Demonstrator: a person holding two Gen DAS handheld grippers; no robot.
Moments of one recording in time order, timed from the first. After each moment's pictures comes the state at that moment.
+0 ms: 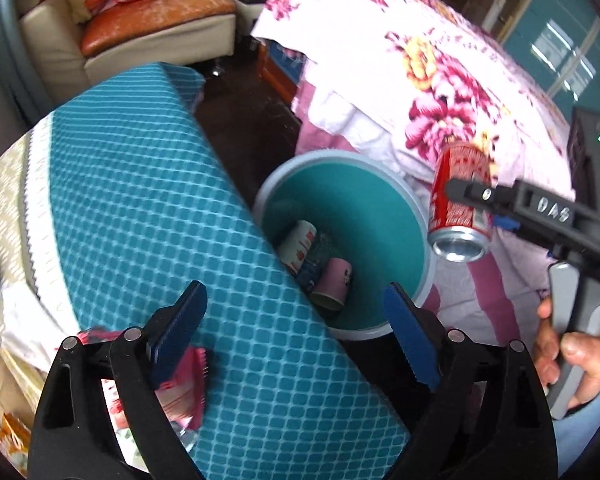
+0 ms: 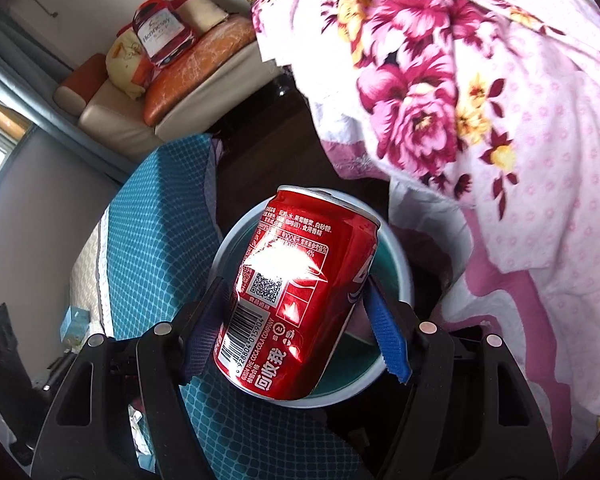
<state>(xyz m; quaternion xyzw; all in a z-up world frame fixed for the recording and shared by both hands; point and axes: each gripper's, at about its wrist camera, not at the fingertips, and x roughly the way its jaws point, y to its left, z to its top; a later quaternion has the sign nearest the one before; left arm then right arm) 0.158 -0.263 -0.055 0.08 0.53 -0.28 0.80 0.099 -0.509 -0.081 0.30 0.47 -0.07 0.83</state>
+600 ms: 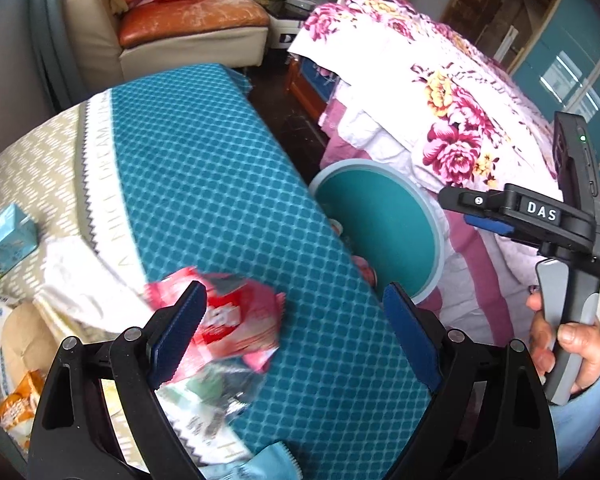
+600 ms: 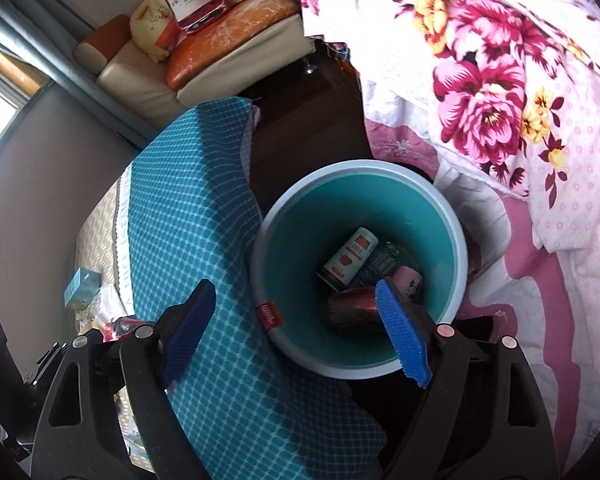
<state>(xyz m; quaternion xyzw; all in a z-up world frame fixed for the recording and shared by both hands) 0.139 -0.181 -0.031 0.04 0.52 -0.26 0.81 0.109 -0.439 -0.060 0.26 0.50 -0.03 0.83</state>
